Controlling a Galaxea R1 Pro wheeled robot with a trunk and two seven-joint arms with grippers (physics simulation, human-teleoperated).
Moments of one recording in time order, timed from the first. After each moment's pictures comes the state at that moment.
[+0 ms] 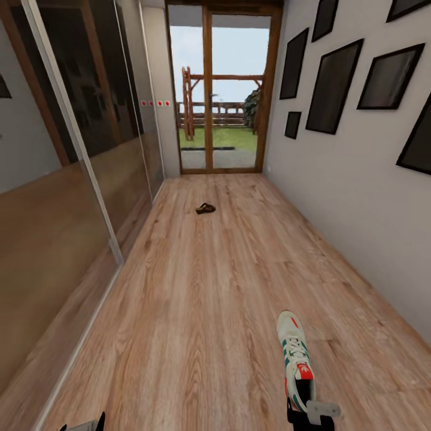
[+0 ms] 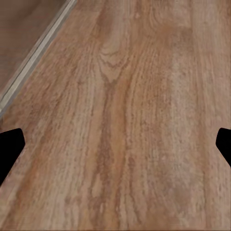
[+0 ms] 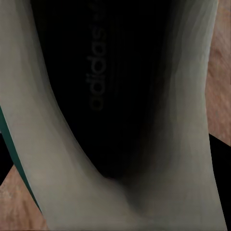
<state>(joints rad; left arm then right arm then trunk) -0.18 0.07 0.64 -0.38 -0.17 -0.64 -0.26 -0.32 0.02 -0.18 -0.25 0.21 -0.52 -0.20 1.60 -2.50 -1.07</state>
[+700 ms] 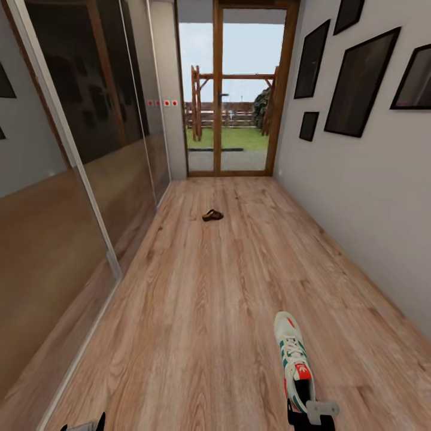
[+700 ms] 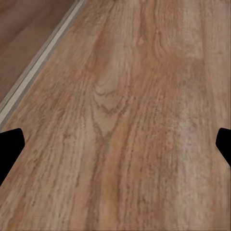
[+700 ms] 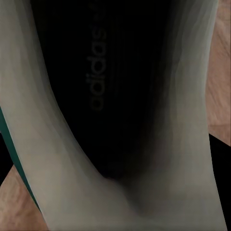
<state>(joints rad) -0.18 0.07 0.64 -0.38 -0.17 -0.64 -0.26 -0.32 0.01 -0.18 -0.24 0.26 -0.52 -0.20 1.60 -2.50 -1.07</state>
